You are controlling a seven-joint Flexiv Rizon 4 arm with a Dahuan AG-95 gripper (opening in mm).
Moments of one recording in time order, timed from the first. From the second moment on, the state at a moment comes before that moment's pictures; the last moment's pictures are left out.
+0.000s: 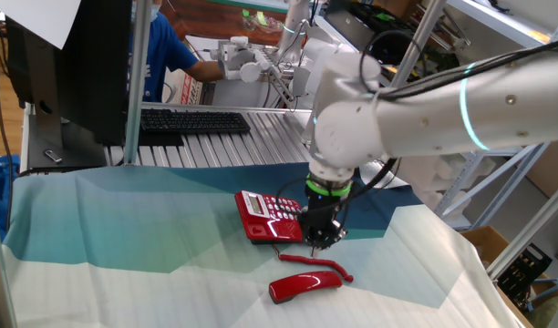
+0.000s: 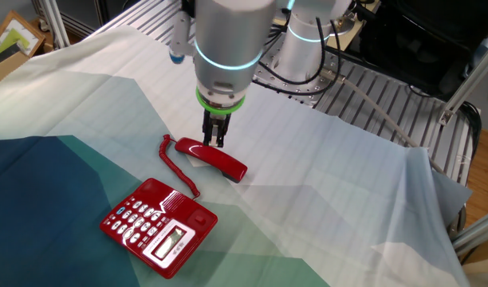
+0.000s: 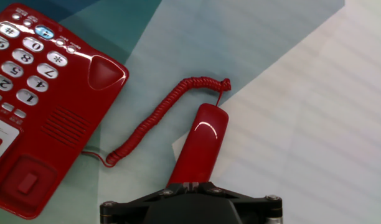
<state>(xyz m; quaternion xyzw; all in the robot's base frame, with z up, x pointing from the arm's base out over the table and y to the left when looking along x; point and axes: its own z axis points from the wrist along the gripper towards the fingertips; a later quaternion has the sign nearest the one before) 0.476 -0.027 0.111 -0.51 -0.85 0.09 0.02</state>
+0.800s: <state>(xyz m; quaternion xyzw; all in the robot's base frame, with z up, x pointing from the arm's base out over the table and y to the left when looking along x) 0.476 -0.026 0.115 -0.51 -0.86 0.06 0.05</state>
